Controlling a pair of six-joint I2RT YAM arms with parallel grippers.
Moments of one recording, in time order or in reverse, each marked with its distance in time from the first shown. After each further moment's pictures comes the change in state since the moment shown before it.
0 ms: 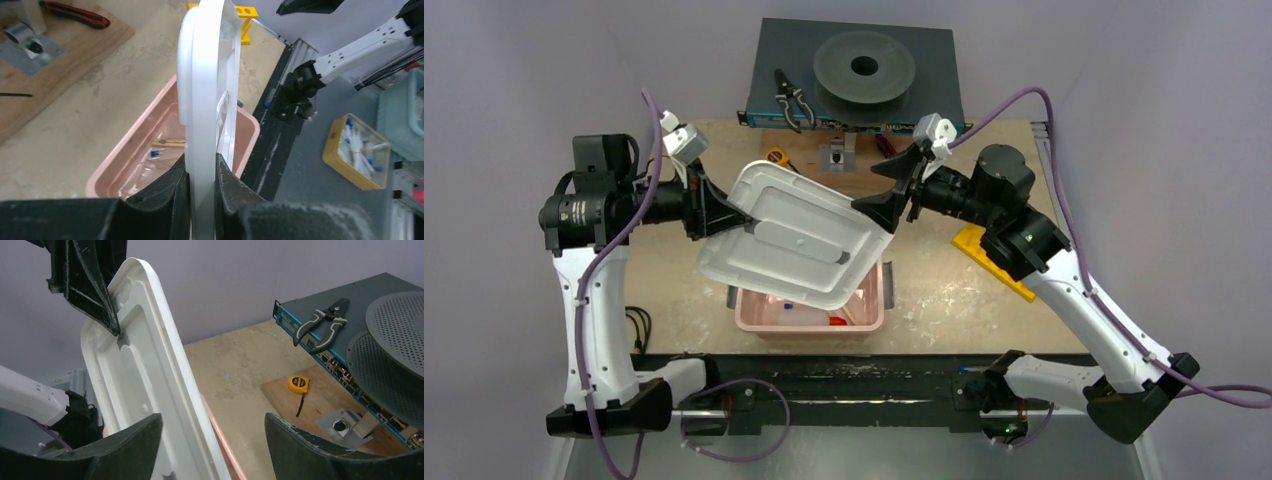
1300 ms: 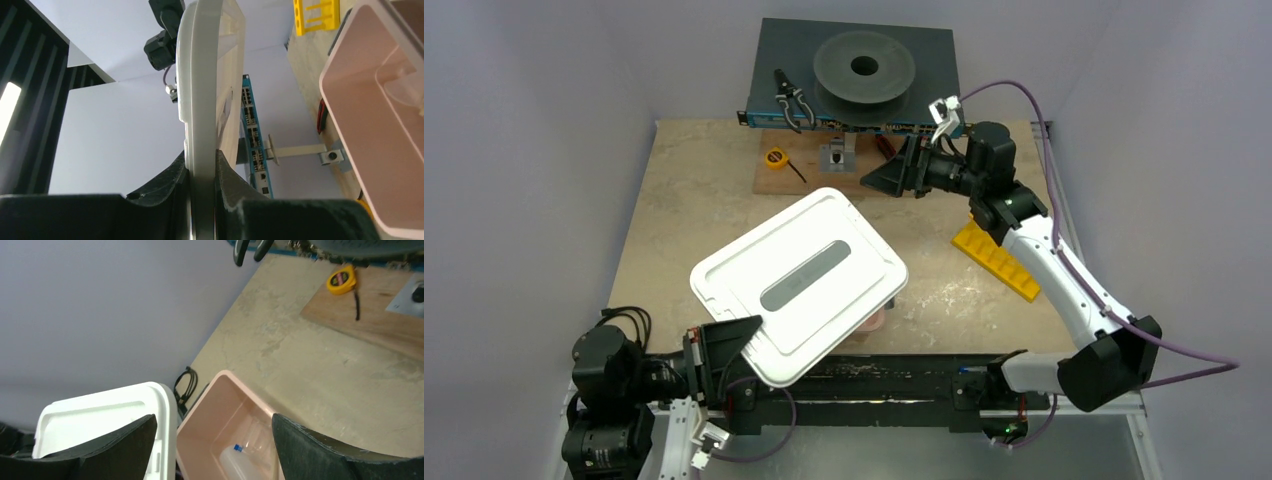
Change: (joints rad) left arm -0.007 -0.966 -0.594 0.152 0.158 1.666; right arm -0.242 0.174 -0.016 0.025 -0.133 0.634
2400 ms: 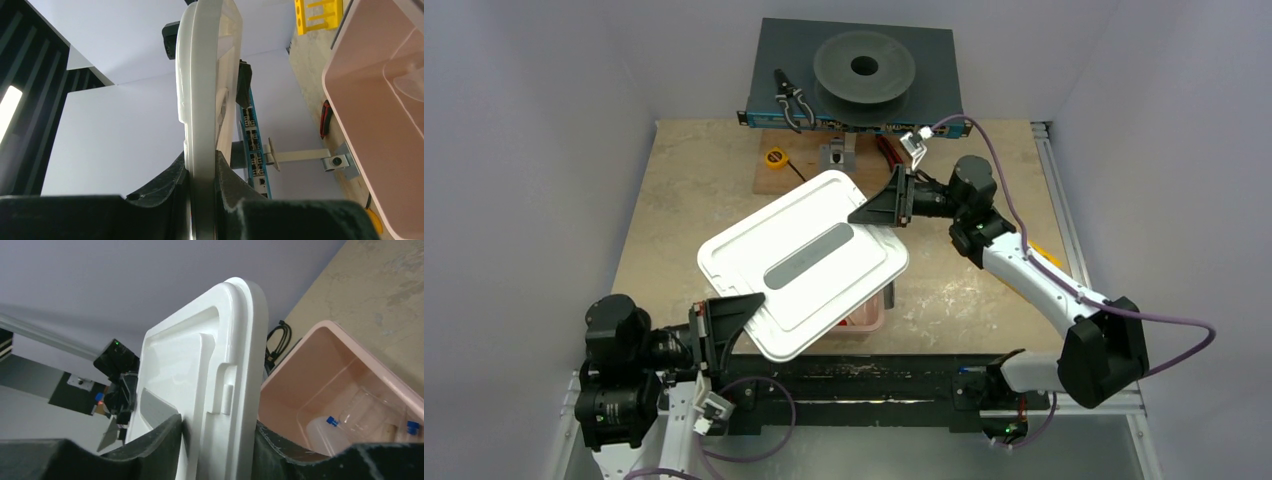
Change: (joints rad) left arm 0.000 0.068 -0.128 0.135 0.053 0.032; right arm 0.074 0.024 -0.306 0.563 -0.349 0.446
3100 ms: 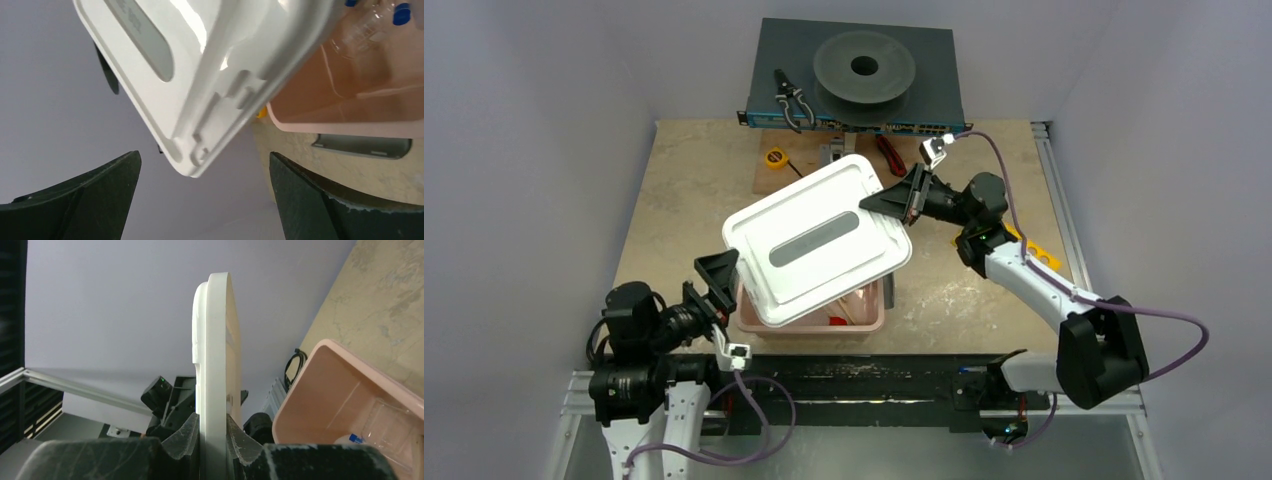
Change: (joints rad) left arm -0.005 0.007 -0.135 0.049 -0.526 -0.104; right arm -0.054 -0.008 -0.171 0.351 0.105 0.341
